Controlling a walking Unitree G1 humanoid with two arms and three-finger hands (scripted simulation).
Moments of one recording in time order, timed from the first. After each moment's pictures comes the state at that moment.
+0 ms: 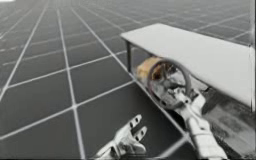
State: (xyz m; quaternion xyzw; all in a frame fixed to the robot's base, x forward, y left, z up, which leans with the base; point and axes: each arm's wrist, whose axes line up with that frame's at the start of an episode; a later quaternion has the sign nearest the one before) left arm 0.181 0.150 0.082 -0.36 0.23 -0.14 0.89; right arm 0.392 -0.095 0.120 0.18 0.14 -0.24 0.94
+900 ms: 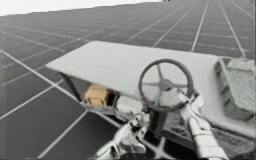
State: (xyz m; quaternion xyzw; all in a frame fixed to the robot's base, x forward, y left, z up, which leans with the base) left arm 0.185 0.144 0.089 -0.35 0.23 -0.15 0.90; right arm 0.389 -0.107 0.121 0.19 0.14 -0.25 0.94
